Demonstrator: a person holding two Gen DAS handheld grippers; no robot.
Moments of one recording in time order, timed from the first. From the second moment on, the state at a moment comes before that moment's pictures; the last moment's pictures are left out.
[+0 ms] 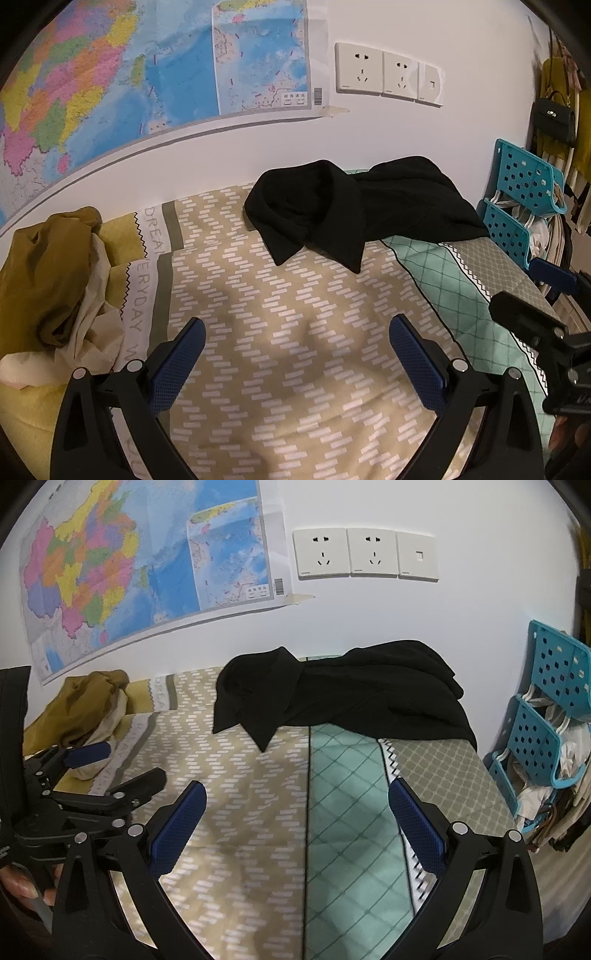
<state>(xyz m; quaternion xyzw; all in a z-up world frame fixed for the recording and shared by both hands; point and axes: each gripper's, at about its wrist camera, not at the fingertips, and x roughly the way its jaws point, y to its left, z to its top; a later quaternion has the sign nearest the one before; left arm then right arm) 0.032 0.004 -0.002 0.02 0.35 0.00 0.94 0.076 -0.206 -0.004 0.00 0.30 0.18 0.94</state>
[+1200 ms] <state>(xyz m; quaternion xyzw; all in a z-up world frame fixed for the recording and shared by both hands) 0.139 0.071 -0.026 0.00 0.39 0.06 0.92 0.238 -0.189 0.022 -0.20 0.30 0.28 0.89</state>
